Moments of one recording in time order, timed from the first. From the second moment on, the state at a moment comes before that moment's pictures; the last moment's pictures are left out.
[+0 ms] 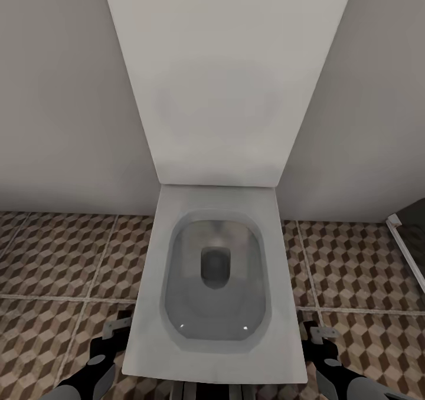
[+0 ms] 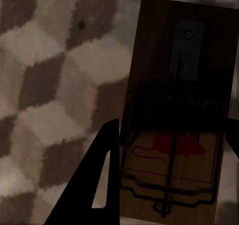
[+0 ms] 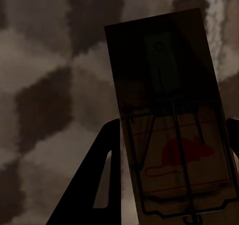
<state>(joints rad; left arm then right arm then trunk) -0.58 0.09 -0.08 -0.17 0.21 -0.24 0.21 -0.65 -0.11 -0.27 0.03 0.27 -0.26 -0.11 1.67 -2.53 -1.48</state>
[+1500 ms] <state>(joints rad) -0.58 0.09 -0.08 -0.17 0.21 -0.30 0.21 -0.64 -0.11 -0.27 0.03 0.26 -0.36 -0.11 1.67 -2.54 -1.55</state>
